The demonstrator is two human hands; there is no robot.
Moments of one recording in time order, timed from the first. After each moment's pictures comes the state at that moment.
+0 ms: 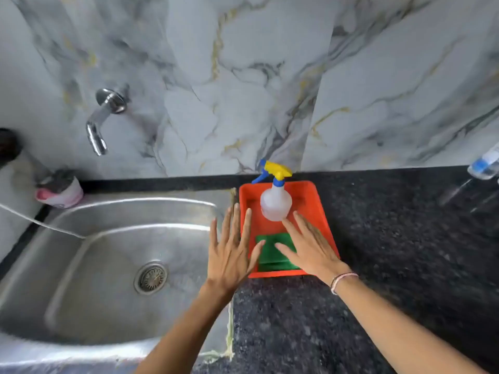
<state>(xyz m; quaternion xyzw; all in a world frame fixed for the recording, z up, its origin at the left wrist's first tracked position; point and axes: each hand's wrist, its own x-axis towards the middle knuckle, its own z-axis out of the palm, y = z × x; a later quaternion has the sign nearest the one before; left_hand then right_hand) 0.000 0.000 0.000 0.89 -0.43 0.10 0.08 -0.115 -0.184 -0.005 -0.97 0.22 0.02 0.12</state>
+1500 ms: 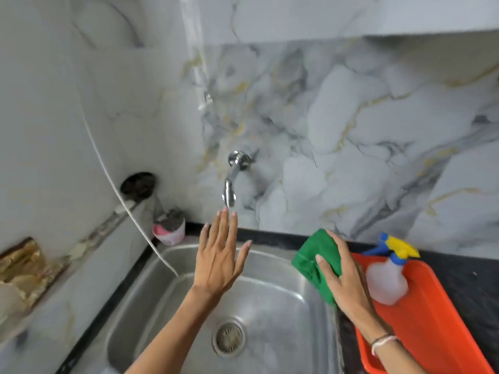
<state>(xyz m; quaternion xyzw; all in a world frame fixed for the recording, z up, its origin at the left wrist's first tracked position) 0.208 0.174 0.075 0.90 -0.34 0.22 0.16 0.045 -0.056 0.055 -0.84 0.18 -0.30 0.41</state>
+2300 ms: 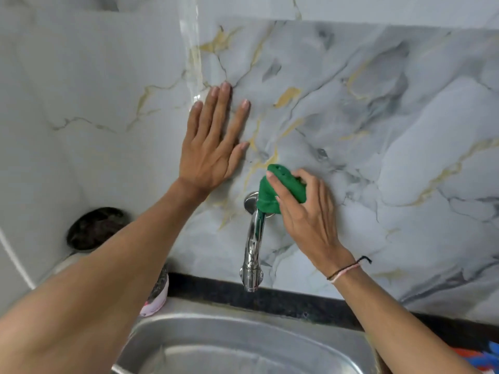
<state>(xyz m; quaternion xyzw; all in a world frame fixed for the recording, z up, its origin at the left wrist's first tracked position) 0.563 0.084 0.215 0.69 -0.37 0.62 0.09 0.373 -0.074 0.146 -0.85 0.02 -0.51 -0.08</state>
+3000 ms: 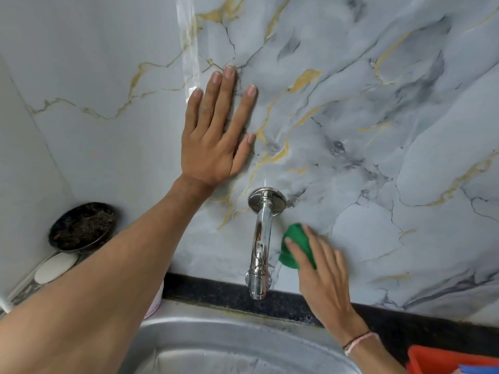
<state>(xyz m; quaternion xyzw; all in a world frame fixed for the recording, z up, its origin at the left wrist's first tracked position) 0.567 0.074 0.204 0.65 -0.34 0.67 0.14 0.324 -0.074 0.032 -0.91 0.05 -0.40 -0.07</state>
